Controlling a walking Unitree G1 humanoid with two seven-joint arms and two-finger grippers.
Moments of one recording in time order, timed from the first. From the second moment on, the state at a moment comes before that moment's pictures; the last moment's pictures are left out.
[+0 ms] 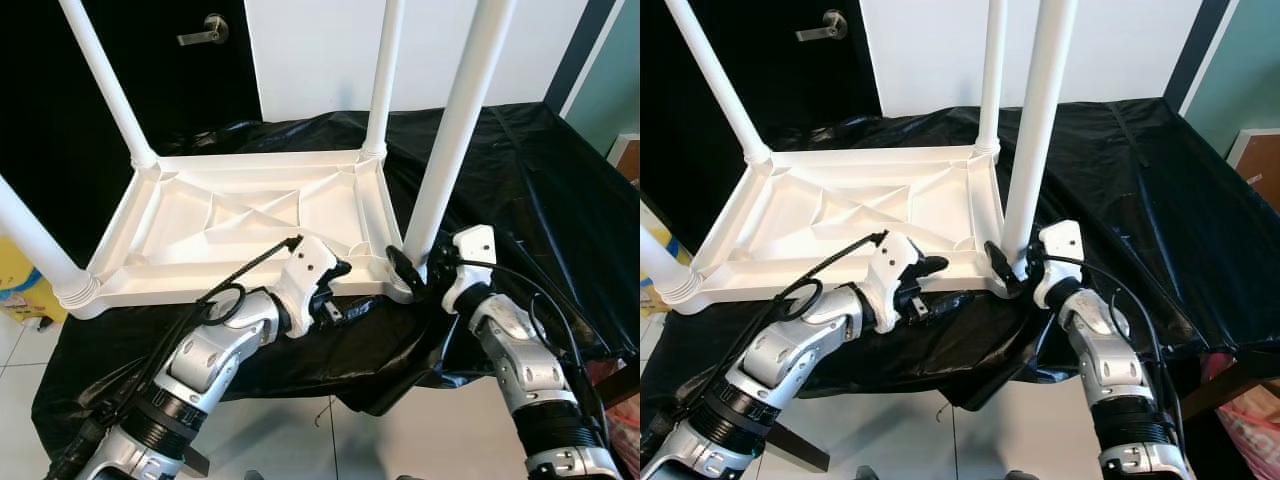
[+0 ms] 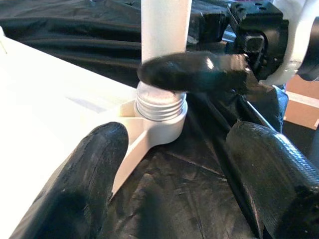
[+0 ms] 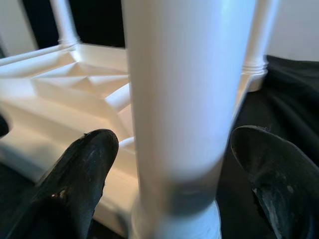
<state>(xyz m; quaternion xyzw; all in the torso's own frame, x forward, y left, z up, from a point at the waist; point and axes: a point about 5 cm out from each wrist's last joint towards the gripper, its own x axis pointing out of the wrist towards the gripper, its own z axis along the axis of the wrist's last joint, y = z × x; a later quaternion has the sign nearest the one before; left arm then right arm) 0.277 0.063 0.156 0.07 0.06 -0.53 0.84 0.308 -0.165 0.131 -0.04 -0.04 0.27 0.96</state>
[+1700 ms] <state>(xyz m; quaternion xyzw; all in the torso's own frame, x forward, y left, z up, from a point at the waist) 0.281 0.061 0.162 0.07 0.04 -0.53 0.84 0.318 -0.133 0.114 0.00 -0.04 0.03 1.00</state>
